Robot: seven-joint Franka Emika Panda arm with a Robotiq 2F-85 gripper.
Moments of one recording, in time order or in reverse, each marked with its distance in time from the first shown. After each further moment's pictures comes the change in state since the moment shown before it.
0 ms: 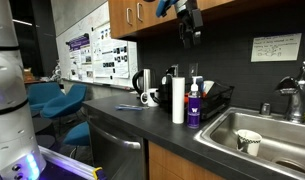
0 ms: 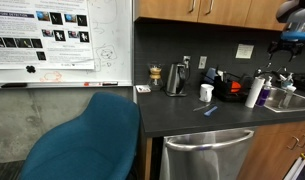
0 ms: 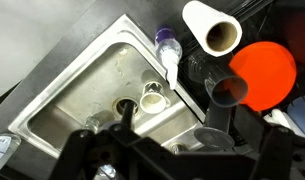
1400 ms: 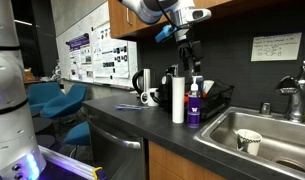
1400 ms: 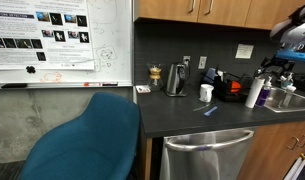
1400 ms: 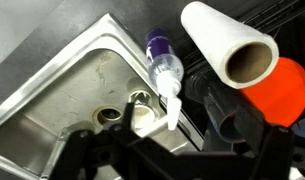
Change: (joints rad) arm -0.017 0.020 0.004 -0.226 0.089 0.285 -0.108
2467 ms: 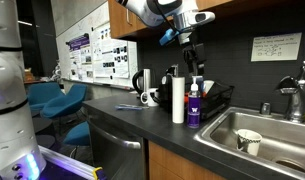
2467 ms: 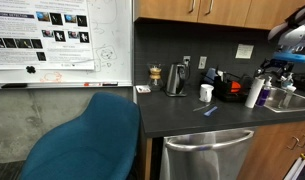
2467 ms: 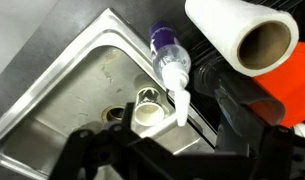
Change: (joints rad) arm -0.005 0.052 -0.006 0.031 -0.004 0.020 0.069
